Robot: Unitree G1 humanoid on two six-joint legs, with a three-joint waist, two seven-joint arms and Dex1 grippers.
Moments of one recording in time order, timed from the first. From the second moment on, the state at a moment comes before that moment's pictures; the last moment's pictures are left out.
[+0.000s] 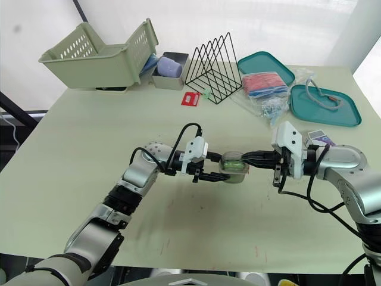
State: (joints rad) left arm -0.61 0.34 -0.35 0.26 -0.19 0.10 -1.26; right arm -0.29 -0.83 -0.01 -0.40 0.56 0.57 1.06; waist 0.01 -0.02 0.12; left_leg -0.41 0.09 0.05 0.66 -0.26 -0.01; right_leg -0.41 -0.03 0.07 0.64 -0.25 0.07
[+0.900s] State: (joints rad) left arm -0.61 0.34 -0.35 0.26 -0.19 0.10 -1.26; right arm -0.30 -0.84 -0.06 -0.41 0.62 0.59 1.05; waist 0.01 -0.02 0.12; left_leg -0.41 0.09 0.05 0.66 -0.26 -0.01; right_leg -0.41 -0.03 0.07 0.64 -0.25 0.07
